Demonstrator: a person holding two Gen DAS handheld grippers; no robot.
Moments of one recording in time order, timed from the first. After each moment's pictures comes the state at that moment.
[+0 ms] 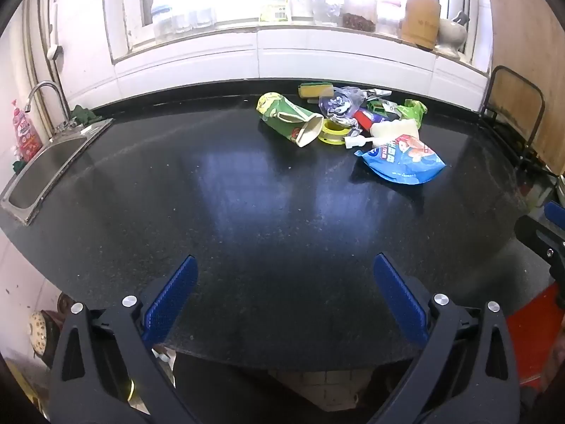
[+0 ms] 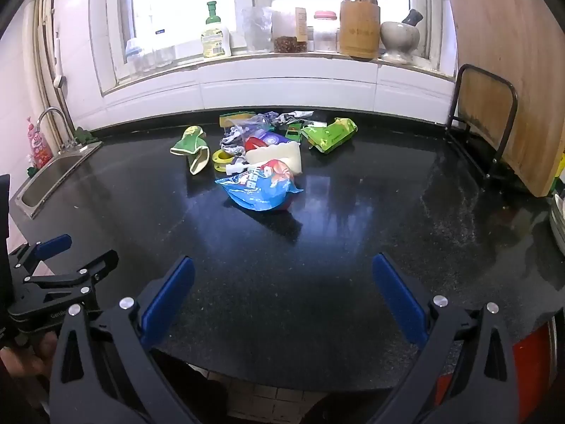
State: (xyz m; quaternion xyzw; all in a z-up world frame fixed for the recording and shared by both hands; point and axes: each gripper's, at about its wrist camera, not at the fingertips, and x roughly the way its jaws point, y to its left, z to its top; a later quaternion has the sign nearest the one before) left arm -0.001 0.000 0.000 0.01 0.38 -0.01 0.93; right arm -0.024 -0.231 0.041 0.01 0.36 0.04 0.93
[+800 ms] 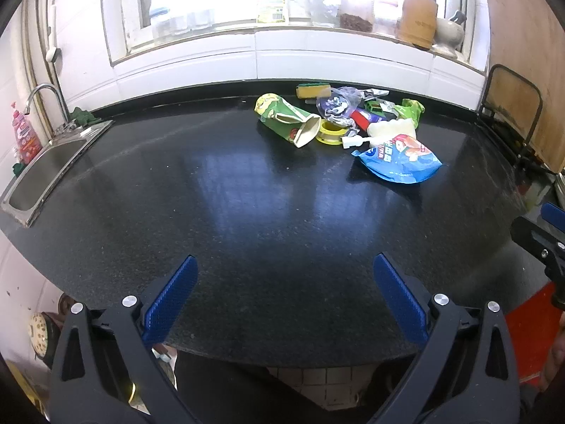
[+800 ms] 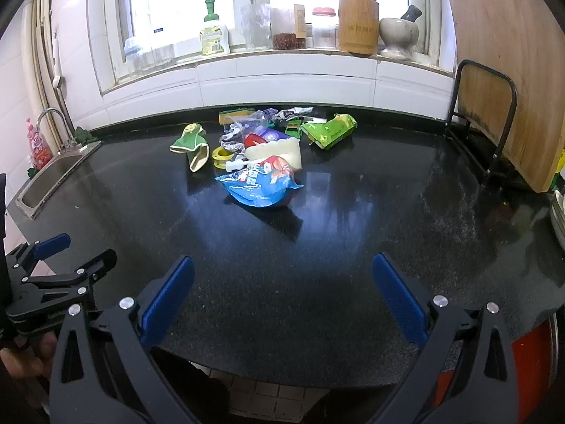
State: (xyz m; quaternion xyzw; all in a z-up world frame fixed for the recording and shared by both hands) left arm -0.003 -0.002 0.001 0.02 0.38 -0.01 0.92; right arm -0.027 -0.229 0.039 0.01 0.36 0.05 0.93
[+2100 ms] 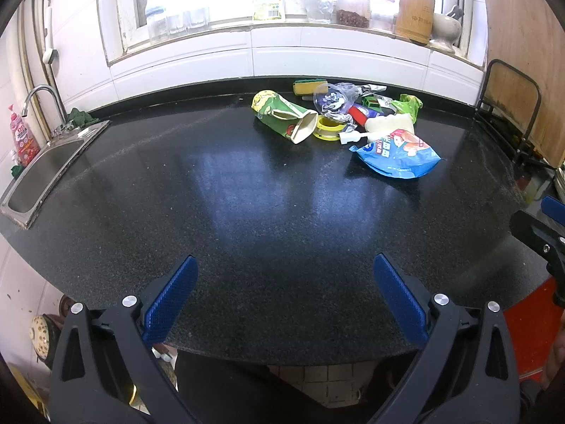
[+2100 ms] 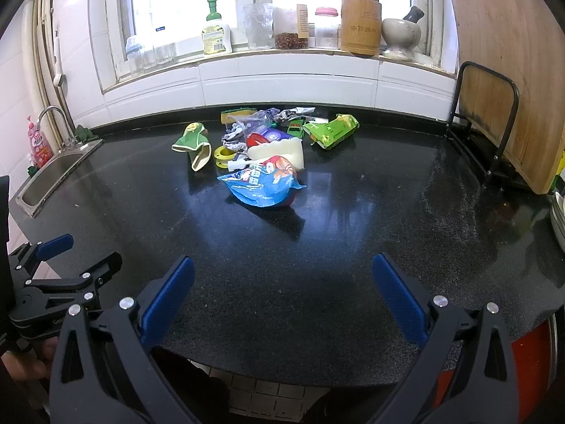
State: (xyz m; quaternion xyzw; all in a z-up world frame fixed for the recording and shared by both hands) left arm -0.003 -0.003 -0.002 0.02 0.39 -0.01 0.92; right arm -0.026 -0.229 0.040 0.01 0.36 0.05 0.93
